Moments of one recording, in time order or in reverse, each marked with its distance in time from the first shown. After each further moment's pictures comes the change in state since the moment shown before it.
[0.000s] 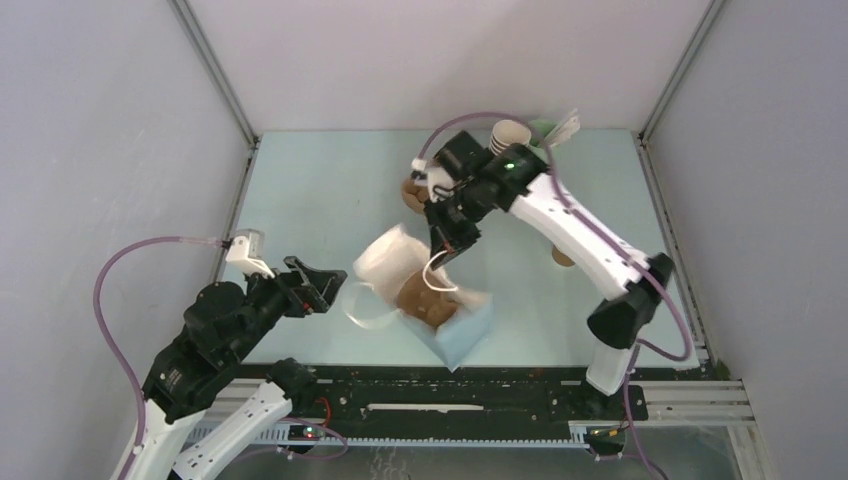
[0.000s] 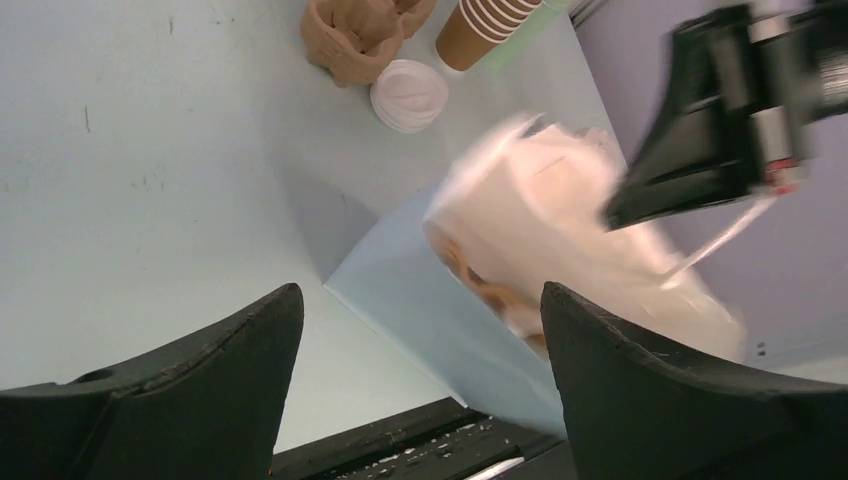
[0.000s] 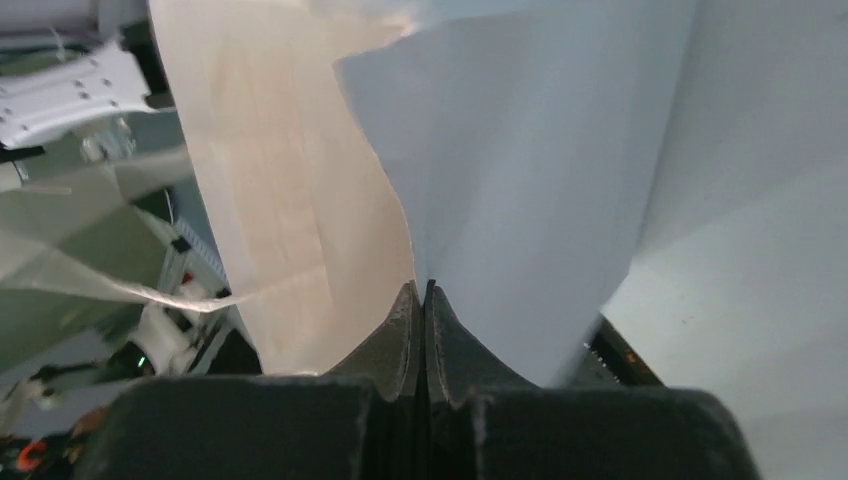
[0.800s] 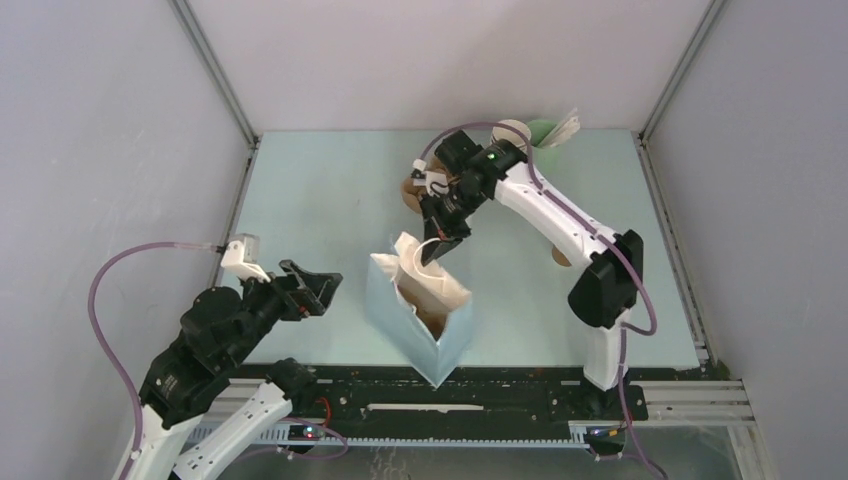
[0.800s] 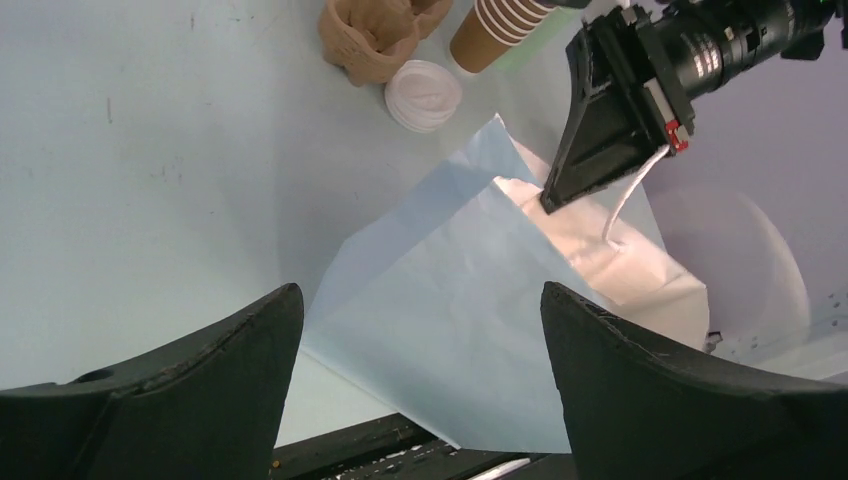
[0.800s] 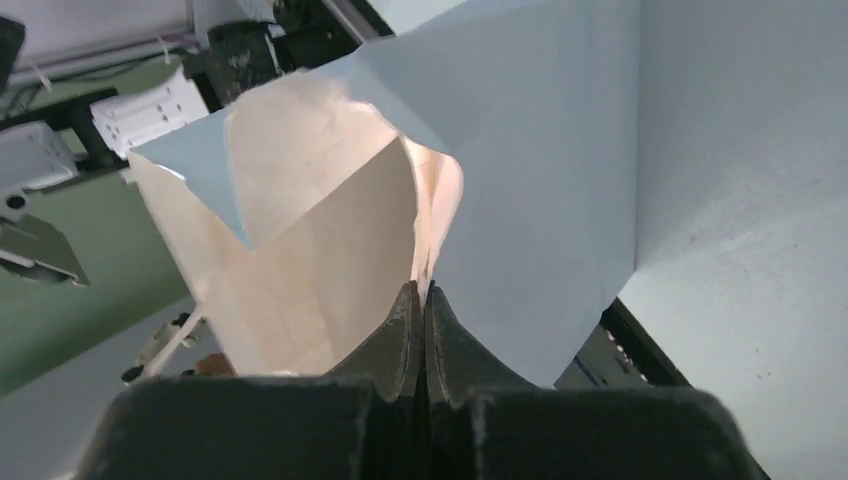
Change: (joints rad) left arm 0.000 -0.022 -0.008 -0.026 -0.016 -0.015; right arm -0.089 0.140 -0.120 0.111 -0.261 0.012
